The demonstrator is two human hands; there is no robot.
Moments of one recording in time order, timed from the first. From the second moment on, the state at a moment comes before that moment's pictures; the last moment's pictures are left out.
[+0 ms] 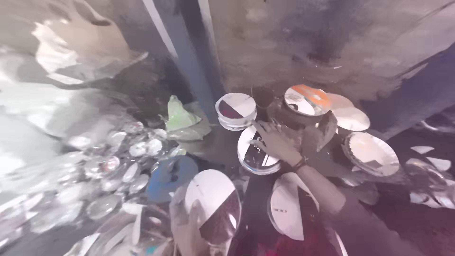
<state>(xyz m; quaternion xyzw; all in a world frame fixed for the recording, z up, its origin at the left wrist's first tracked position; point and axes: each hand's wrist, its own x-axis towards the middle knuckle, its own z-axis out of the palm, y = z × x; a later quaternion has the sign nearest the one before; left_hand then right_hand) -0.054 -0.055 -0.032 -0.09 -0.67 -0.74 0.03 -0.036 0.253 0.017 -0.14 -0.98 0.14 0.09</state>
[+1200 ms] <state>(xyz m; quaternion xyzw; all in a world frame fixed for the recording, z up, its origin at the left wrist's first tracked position) -0.037 -0.007 -0.040 -0.06 -0.48 -0.86 -0.15 -0.001 0.190 0.038 0.04 -0.84 0.52 0.13</state>
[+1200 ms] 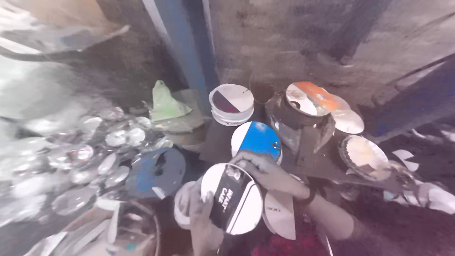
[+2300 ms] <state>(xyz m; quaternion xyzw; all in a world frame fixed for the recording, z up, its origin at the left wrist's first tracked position) -0.037 -0.032 -0.040 0.06 -0.47 -0.87 -0.15 -0.027 0.250 0.032 -0.16 -0.90 0.22 0.35</state>
